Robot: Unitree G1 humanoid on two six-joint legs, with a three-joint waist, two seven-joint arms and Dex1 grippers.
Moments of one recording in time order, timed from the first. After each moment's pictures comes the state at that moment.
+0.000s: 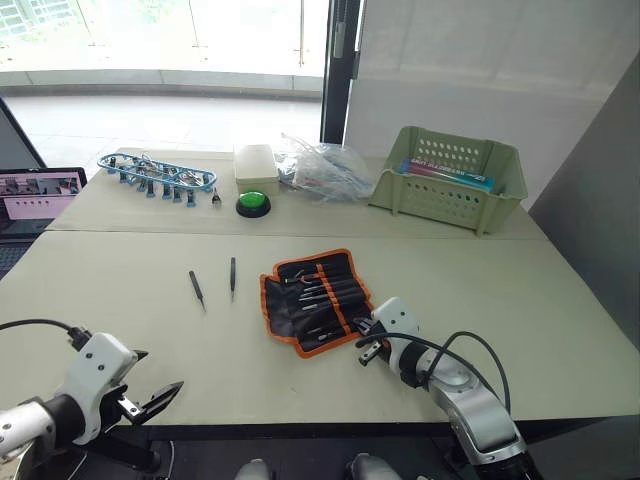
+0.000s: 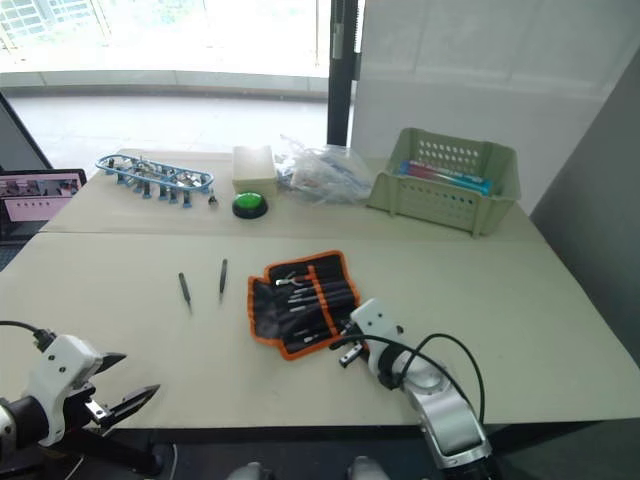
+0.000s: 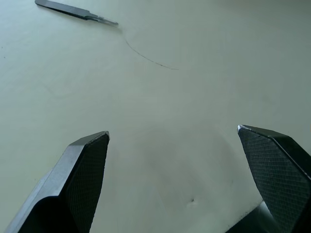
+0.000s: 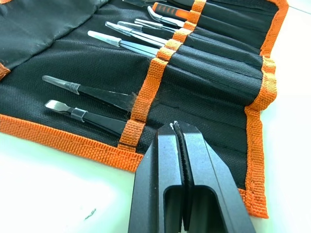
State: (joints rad) left arm 0.51 0.61 0.63 -0.66 -0.25 0.65 -0.91; right arm -0.14 -0.30 0.22 -0.25 0.06 0.49 0.47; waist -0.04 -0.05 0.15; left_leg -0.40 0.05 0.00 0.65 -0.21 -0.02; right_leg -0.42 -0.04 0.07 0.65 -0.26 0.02
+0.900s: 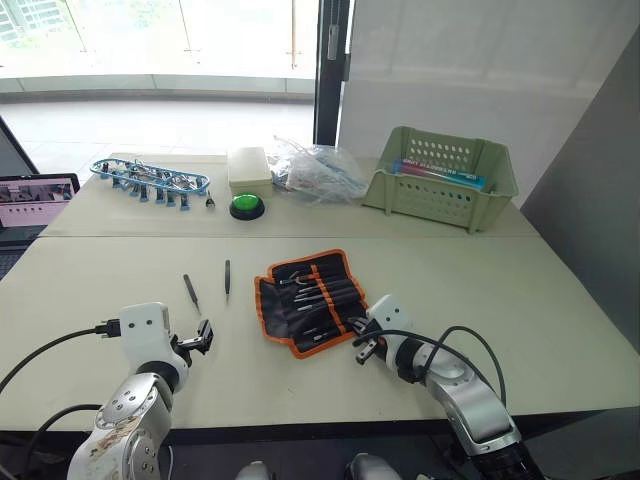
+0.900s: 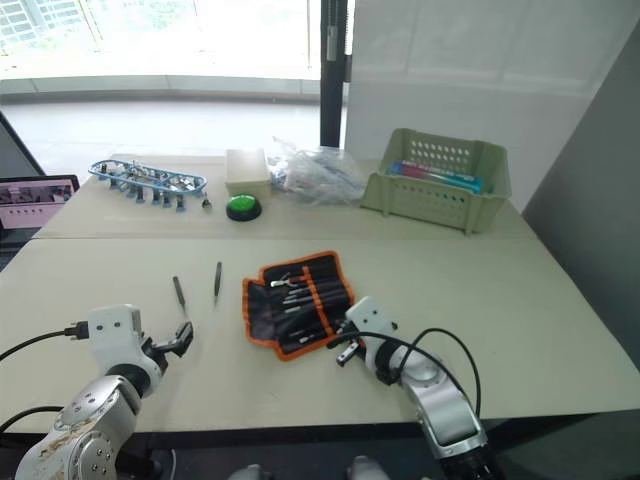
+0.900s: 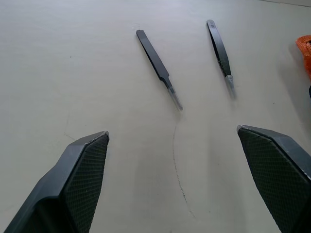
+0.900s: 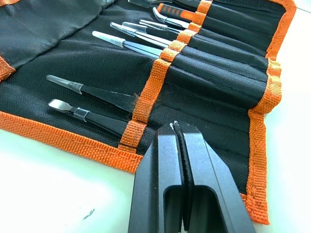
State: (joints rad) left arm 0.06 0.09 0.40 -0.81 -0.21 1.12 -0.03; right arm -0.16 -0.30 0.22 -0.22 0.06 0.48 0.50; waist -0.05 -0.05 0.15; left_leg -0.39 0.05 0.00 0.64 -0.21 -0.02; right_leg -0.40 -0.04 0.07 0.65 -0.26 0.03
